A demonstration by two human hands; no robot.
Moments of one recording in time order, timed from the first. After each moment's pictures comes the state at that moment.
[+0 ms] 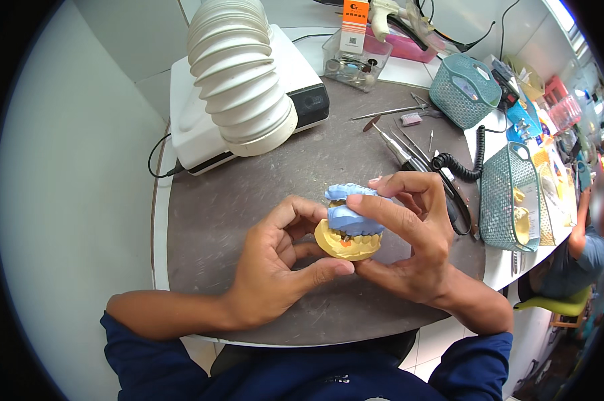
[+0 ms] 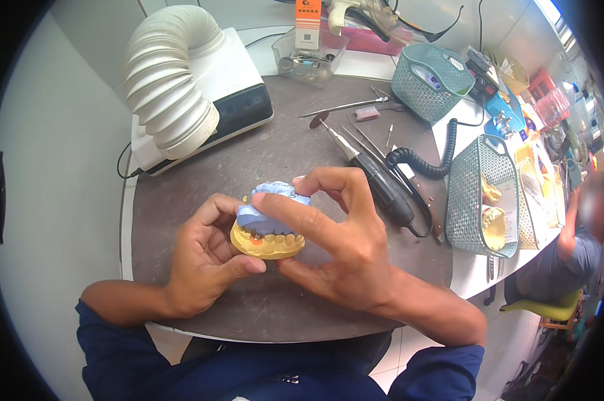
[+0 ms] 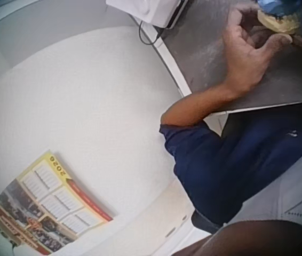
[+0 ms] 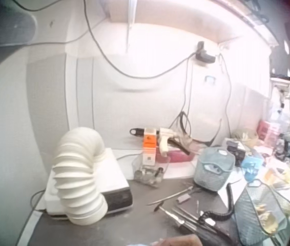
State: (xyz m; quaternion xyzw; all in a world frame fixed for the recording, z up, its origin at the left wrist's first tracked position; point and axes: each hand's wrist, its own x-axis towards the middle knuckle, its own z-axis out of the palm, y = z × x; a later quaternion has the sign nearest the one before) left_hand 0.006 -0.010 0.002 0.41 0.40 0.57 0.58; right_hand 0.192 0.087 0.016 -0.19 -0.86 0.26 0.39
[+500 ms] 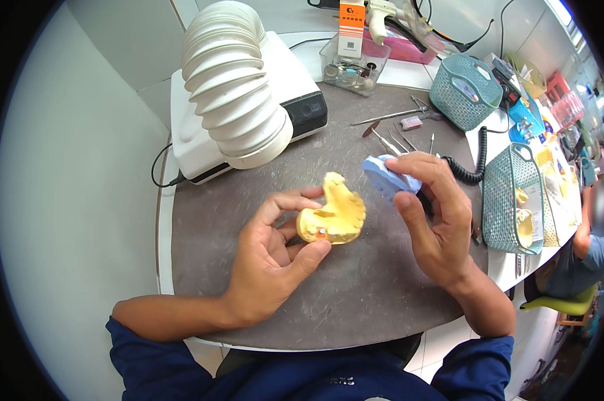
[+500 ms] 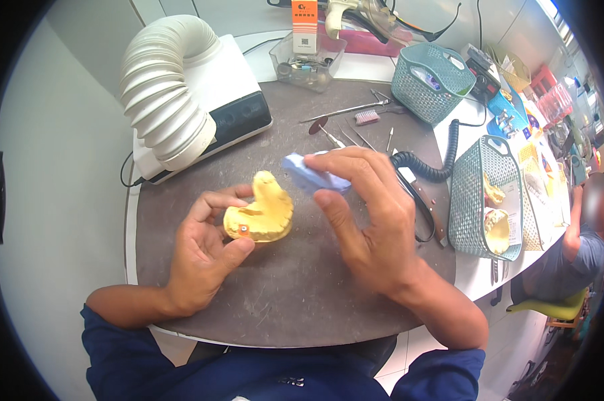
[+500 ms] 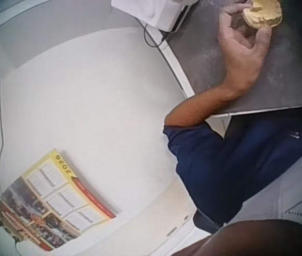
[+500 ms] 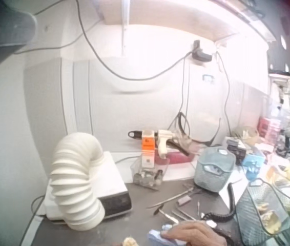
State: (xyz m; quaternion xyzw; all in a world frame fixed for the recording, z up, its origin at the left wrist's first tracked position) left_hand 0.005 -0.003 0.000 0.40 0.43 0.61 0.53; right_hand 0.200 0.115 0.021 -0.24 -0.85 0.24 0.40
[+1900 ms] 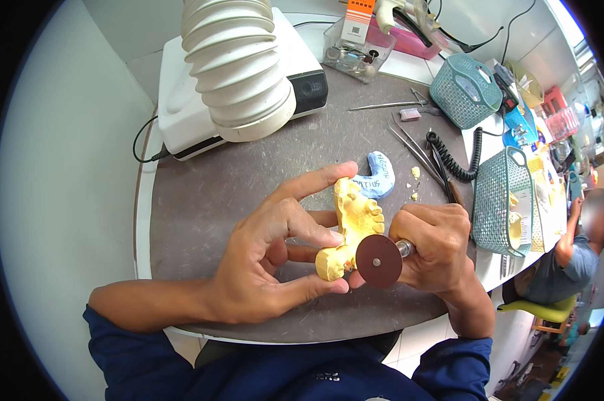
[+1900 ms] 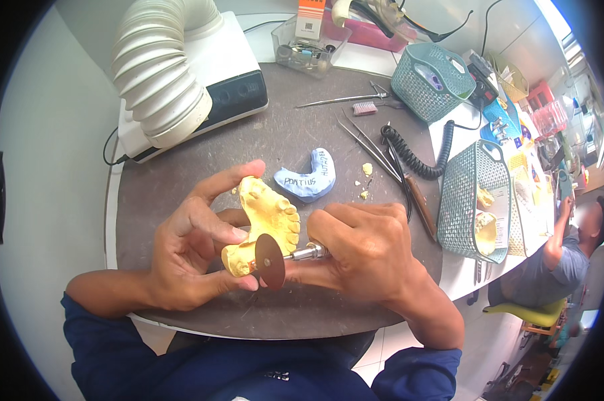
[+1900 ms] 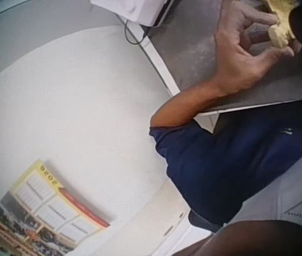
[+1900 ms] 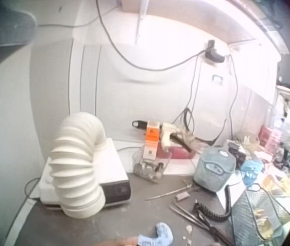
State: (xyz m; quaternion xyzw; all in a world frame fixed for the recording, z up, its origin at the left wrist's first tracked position) left_hand -0.002 0.004 -0.003 0.57 0.26 0.58 0.51; right_hand 0.211 0.102 0.028 -0.17 -0.94 0.13 0.27
